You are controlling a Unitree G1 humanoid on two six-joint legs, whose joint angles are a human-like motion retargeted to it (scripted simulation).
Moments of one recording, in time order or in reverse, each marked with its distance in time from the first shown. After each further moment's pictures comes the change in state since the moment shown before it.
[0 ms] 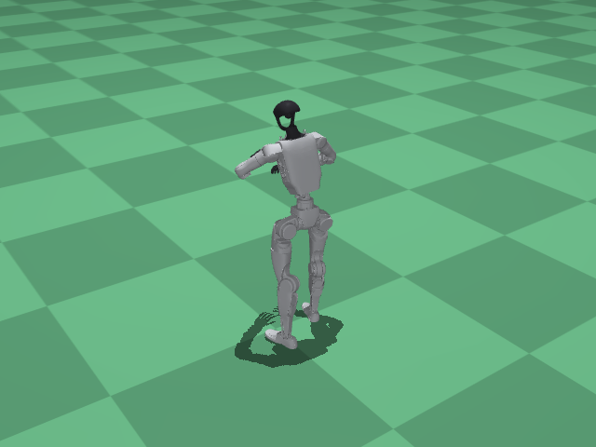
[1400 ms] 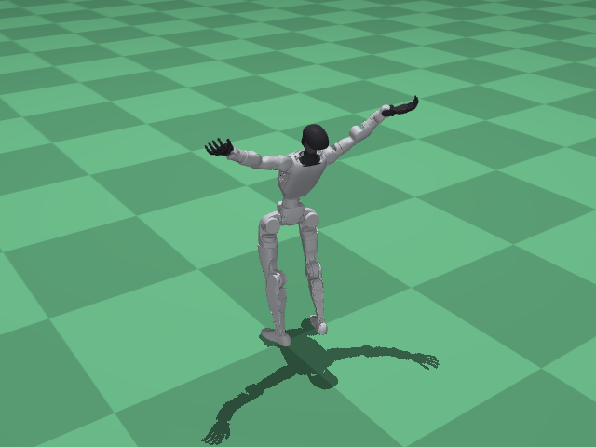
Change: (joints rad) left arm -1.517 0.978 -0.458 1.349 -0.667 -0.018 0.308; right arm -2.200 -0.828 0.644 1.157 1.416 -0.290 -0.206; waist 0.106 0.111 -0.714; left_leg 0.306 0.017 0.051 0.112 -0.136 -0.049; right_leg 0.416 0.012 0.143 0.205 -0.368 0.000
